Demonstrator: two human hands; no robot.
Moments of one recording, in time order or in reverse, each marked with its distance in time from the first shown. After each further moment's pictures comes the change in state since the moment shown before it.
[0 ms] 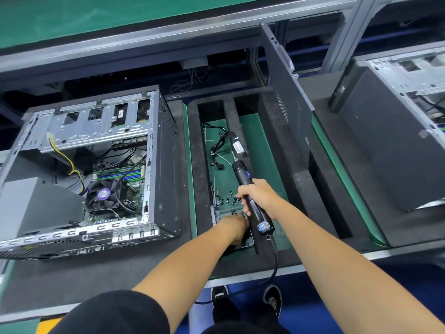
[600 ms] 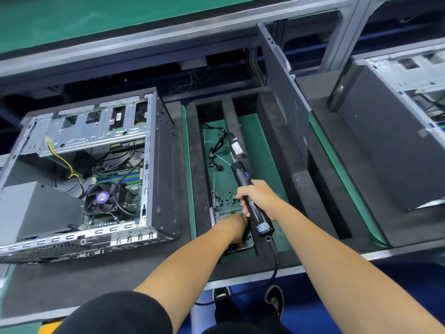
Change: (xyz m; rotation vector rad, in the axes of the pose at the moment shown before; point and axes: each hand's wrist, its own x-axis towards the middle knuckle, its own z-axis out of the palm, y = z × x) left_hand 0.004 0.000 -0.002 -0.068 0.017 -0.059; right_hand 0.003 0.002 -0.002 0.017 -0.010 0.000
